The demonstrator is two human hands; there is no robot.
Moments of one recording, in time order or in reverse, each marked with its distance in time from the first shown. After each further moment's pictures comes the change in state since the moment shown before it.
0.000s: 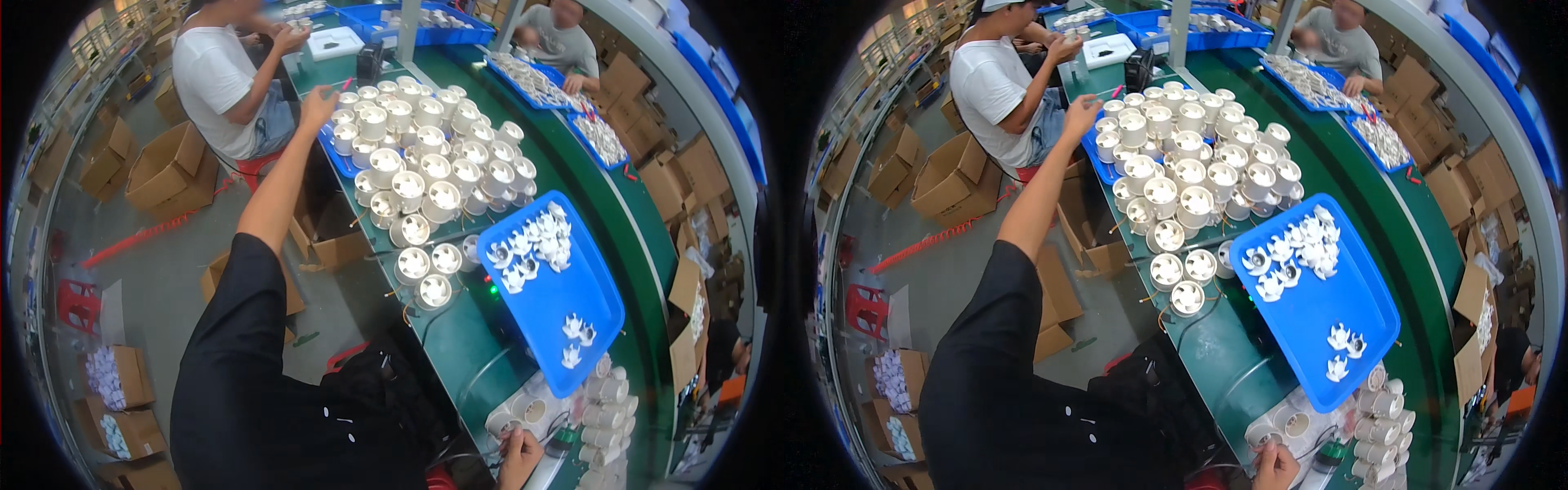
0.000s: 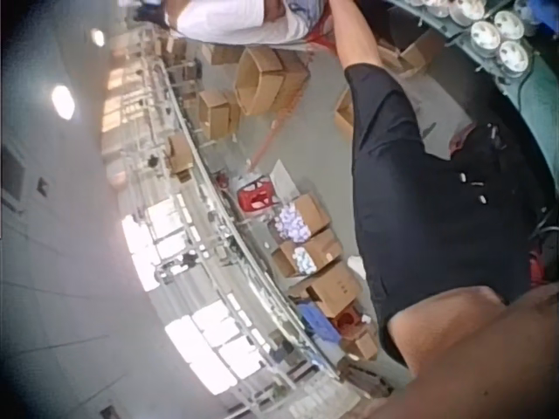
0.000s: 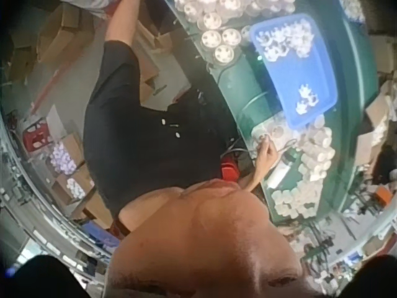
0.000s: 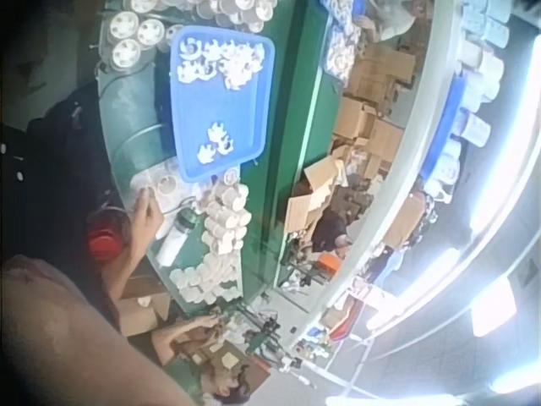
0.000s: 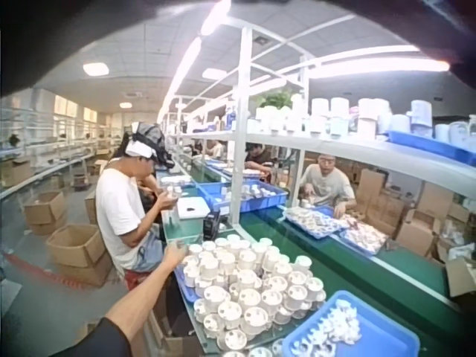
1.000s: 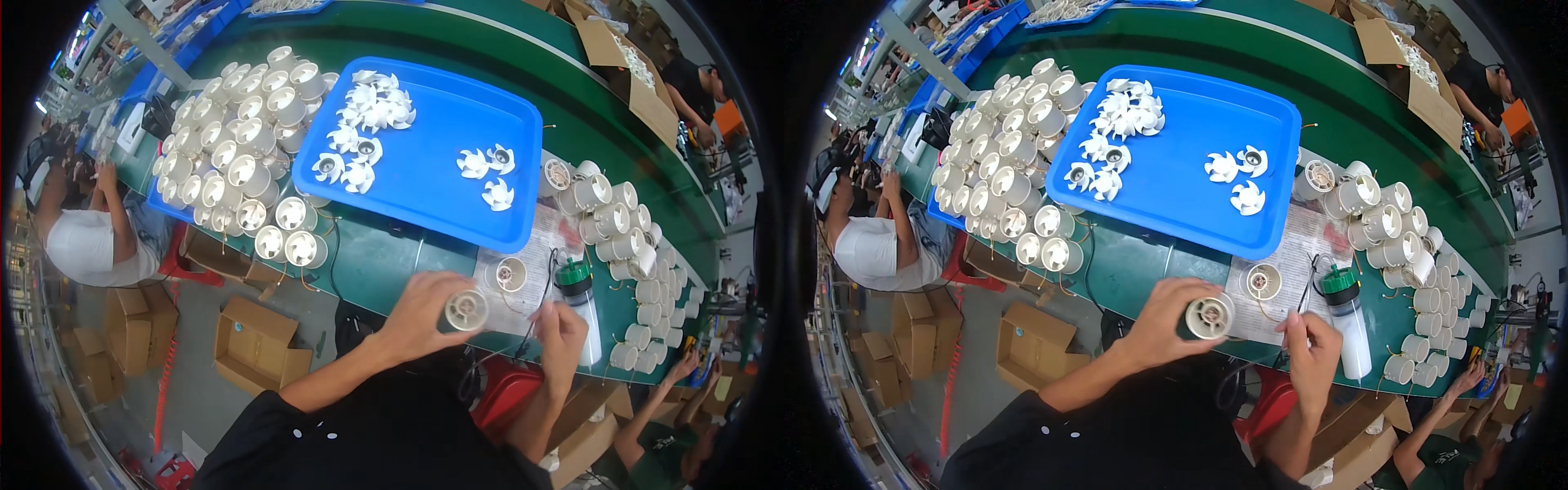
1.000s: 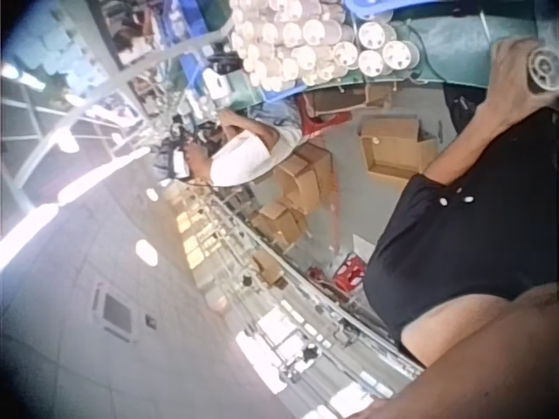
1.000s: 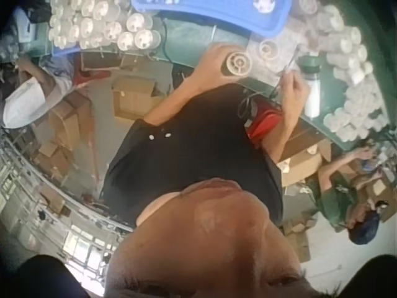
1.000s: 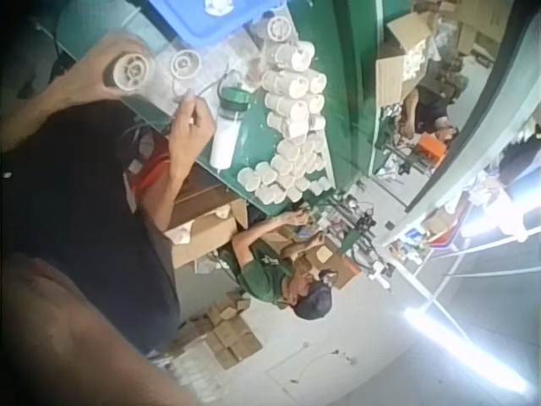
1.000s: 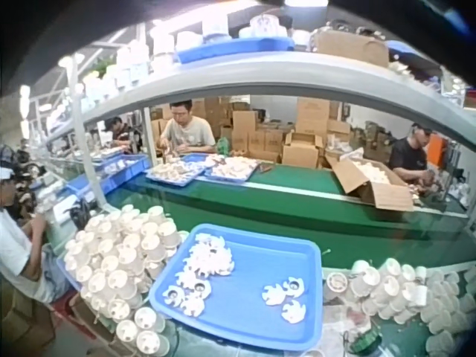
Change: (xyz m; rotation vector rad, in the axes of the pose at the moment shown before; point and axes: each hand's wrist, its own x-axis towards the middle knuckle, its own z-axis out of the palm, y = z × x) left_hand -0.491 0.277 -0.046 -0.662 -1.241 0.671; right_hand -0.001 0.012 -0.042 0.270 0.311 0.078
